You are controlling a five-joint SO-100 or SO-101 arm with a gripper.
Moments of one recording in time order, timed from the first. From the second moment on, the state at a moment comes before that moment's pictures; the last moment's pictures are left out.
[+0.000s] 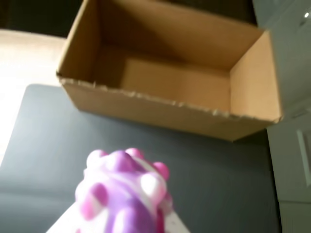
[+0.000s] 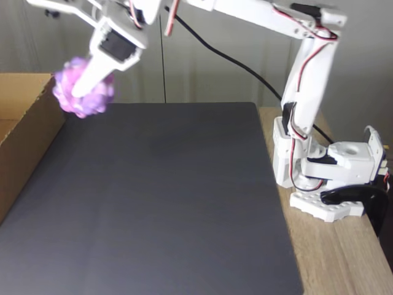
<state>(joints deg) 11.9 93.7 75.2 53.3 191.1</state>
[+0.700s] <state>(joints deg) 13.5 64.7 39.7 44.8 190.9</state>
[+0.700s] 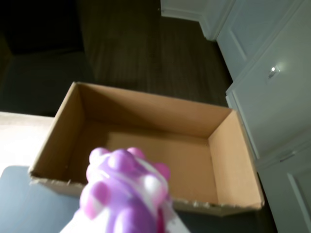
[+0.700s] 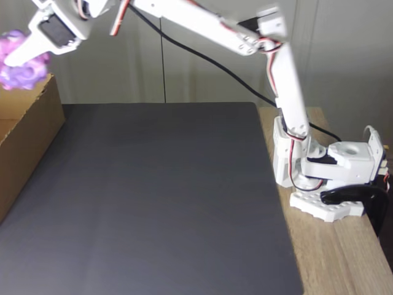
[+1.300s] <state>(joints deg) 15.2 49.1 30.1 27.2 190.5</state>
